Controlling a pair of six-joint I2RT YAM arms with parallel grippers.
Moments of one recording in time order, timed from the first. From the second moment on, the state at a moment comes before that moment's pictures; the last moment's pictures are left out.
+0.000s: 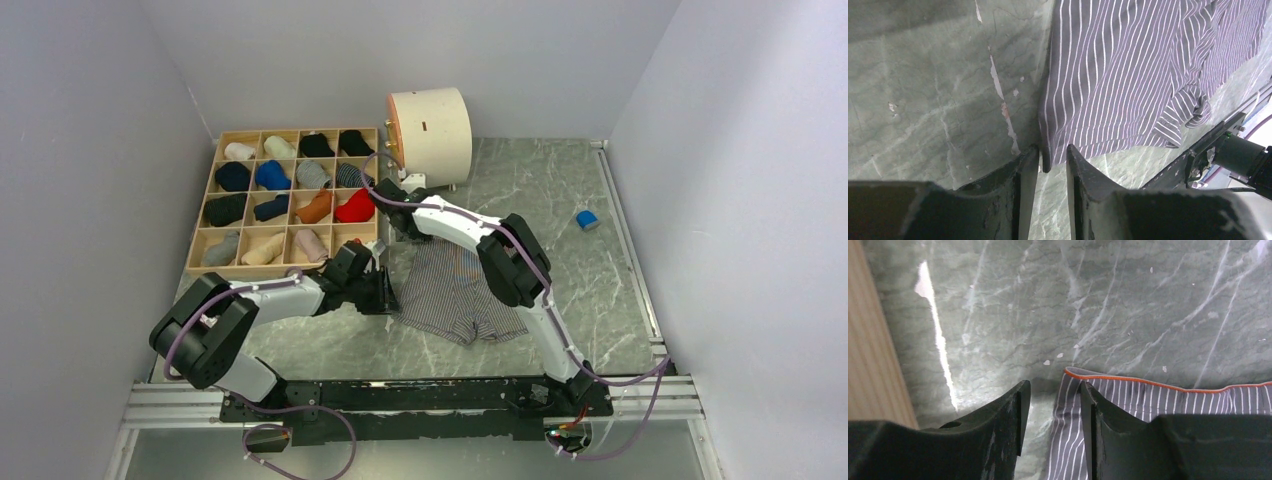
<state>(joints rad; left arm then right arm) -0.65 1.48 0.59 0.02 0.29 -0.74 0.78 2.28 1.85 -0.74 0.52 0.70</state>
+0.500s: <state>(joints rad) -0.65 1.50 0.58 0.05 0.32 -0.73 0.78 2.32 1.89 -0.83 0.55 0.70</state>
